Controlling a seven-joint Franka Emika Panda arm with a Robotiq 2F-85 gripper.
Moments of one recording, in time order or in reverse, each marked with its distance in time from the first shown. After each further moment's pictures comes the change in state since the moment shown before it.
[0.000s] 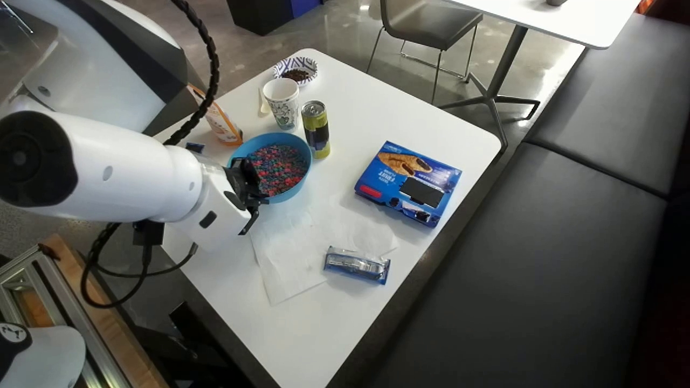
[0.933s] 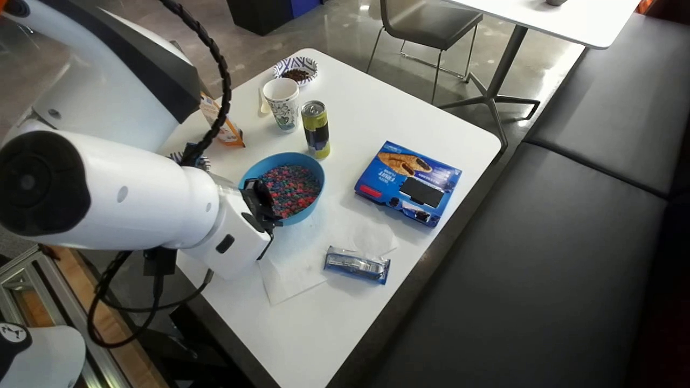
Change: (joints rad) arm -0.065 0.012 -0.065 -0.002 -0.205 0.003 0.020
